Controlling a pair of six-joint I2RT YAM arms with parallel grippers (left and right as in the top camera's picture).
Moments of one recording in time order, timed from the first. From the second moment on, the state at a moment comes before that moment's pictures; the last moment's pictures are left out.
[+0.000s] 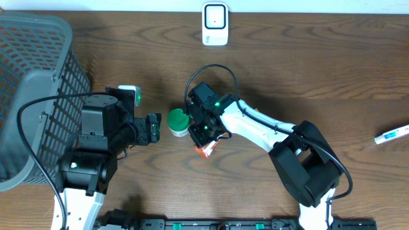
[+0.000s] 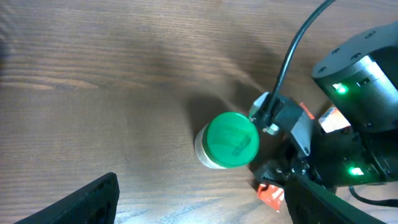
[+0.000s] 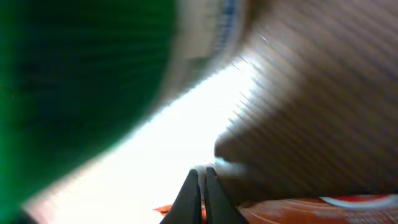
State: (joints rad) left arm -0.13 0.94 0.92 -0.79 0.17 -0.15; right arm 0.73 2.02 1.34 -0.71 -0.34 0.20
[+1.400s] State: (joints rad) left arm -0.13 1.05 0.92 -0.76 0.21 -0.15; right arm 0.58 1.84 1.21 -0.85 -0.04 0.53
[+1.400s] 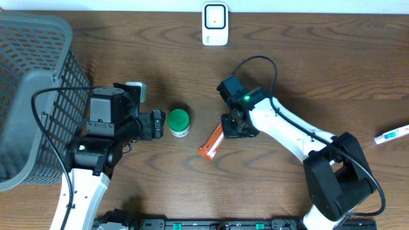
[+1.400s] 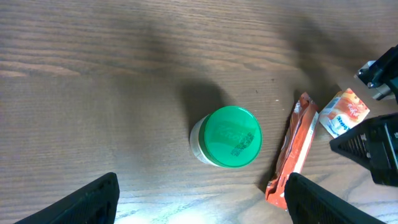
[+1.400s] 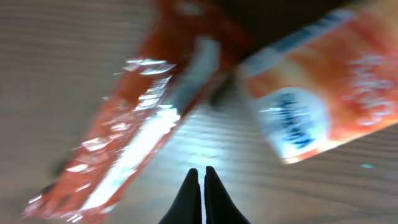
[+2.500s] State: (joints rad) left arm -0.13 1.05 0.92 -0.76 0.23 -0.14; right arm 0.50 2.00 1.13 -0.19 -0.36 0.42
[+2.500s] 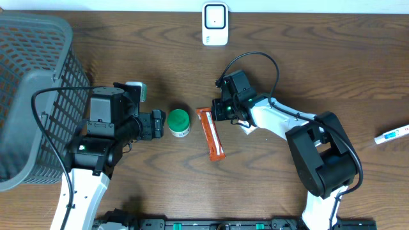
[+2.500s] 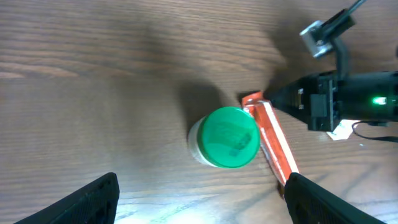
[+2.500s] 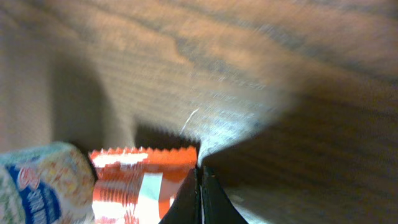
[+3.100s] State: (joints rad) left arm -0.17 1.06 0.92 -0.52 0.60 -0.12; right arm 0.28 1.67 1.10 -0.66 -0.34 0.35
